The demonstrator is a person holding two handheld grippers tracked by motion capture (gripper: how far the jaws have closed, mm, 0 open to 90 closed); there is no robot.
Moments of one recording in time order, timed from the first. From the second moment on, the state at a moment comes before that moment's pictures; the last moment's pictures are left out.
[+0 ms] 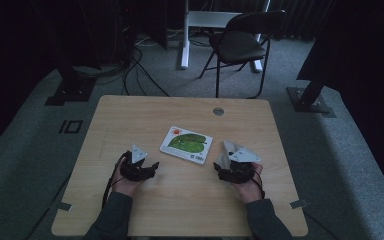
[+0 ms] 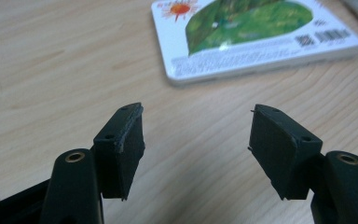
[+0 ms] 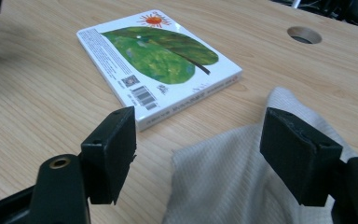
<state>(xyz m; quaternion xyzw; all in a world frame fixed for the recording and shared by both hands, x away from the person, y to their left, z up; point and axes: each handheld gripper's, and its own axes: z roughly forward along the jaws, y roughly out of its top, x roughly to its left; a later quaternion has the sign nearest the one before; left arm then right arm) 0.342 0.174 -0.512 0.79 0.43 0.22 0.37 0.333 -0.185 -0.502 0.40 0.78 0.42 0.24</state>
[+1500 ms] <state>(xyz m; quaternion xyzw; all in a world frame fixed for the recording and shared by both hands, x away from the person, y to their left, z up) 0.411 0.136 -0.527 0.80 0.42 0.18 0.39 0.367 -0.137 -0.527 0.39 0.81 0.39 0.20</state>
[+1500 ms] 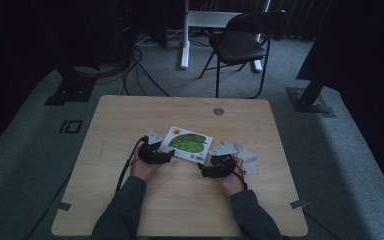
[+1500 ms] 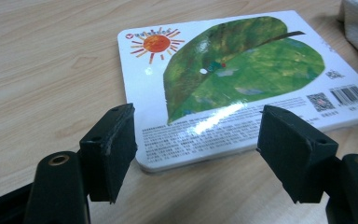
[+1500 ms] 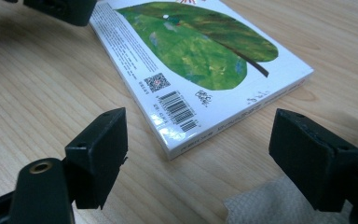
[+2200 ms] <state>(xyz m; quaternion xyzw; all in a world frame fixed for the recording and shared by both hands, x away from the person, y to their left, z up) 0.433 0.132 -0.538 0.80 0.44 0.16 0.38 0.378 -0.130 -0.541 0.39 0.82 0.37 0.18</state>
